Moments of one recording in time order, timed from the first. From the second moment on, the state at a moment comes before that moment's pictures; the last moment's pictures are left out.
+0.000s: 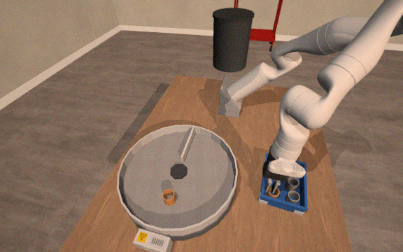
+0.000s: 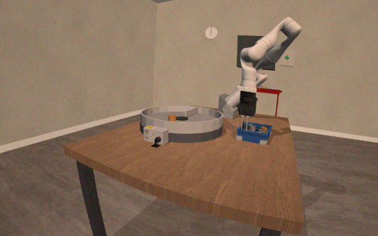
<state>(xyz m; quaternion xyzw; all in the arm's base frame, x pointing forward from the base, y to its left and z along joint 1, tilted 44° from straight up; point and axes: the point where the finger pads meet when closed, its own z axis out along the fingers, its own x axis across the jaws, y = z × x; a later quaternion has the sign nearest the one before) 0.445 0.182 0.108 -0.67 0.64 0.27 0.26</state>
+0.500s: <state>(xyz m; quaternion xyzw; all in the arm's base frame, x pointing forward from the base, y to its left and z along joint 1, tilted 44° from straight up) 0.446 0.185 0.103 -0.67 0.64 0.27 0.26</state>
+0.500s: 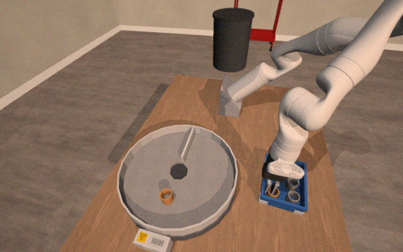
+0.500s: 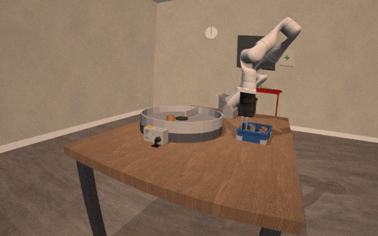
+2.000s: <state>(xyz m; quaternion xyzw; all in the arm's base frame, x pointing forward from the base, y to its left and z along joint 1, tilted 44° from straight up) 0.444 0.198 0.090 -0.67 0.64 0.27 0.26</state>
